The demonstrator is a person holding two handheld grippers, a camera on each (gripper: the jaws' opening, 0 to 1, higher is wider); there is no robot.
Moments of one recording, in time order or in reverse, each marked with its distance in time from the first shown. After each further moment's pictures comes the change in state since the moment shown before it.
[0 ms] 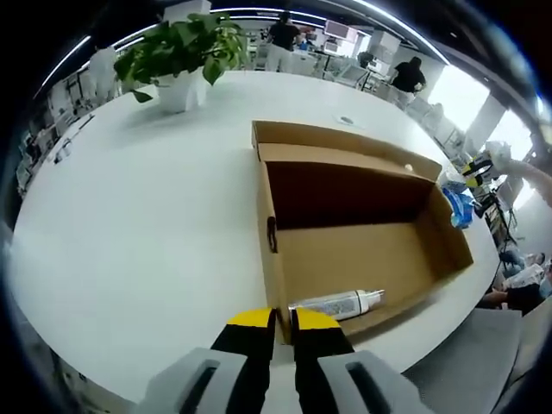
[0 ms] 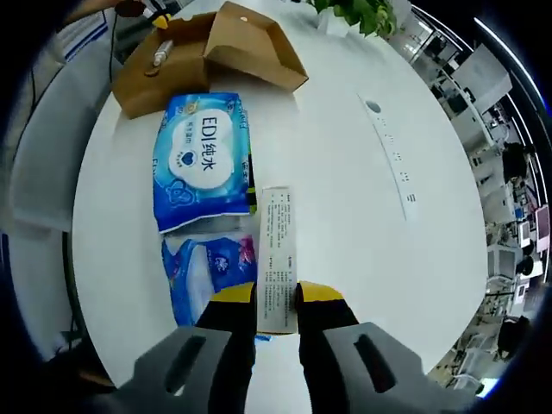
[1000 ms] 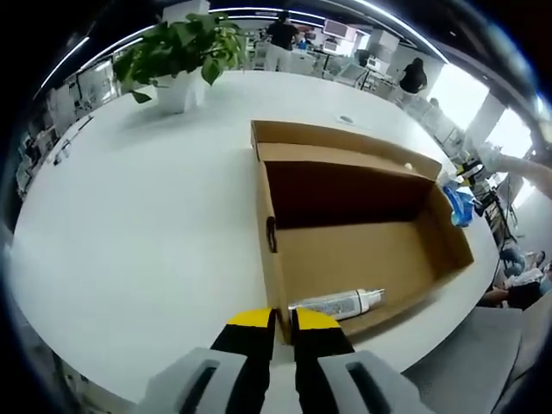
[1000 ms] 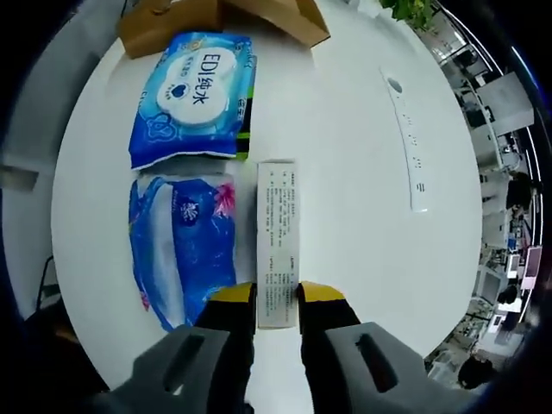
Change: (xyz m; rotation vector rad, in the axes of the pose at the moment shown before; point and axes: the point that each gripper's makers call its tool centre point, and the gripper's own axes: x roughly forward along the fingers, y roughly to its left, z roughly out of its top) left arm 0.000 0.000 -0.001 0.014 0.005 0.002; right arm 0.013 -0.012 -0.031 -0.162 0.144 -0.019
